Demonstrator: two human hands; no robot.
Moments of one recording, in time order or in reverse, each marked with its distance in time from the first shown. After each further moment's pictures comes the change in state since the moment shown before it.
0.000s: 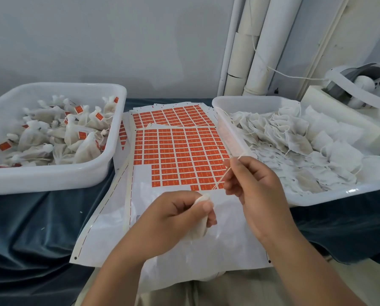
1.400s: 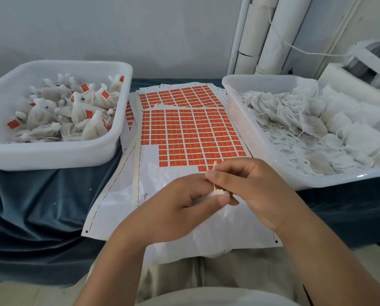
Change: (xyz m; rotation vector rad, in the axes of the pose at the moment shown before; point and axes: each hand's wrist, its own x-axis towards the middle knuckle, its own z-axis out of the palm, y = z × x) left_hand -0.007 0.006 0.000 0.255 -0.097 0.193; right_hand -0.010 -0.006 0.000 -0.125 -0.496 0.093
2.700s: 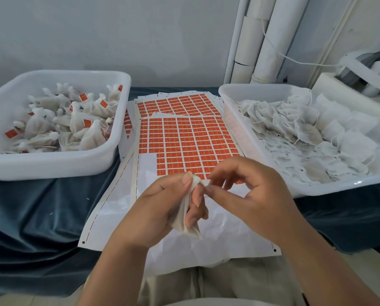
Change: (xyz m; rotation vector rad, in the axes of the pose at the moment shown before) left_hand -0.003 -0.026 -0.004 -0.782 0.037 0.021; right_hand -0.009 -0.011 0.003 -0.426 0.184 -0.421
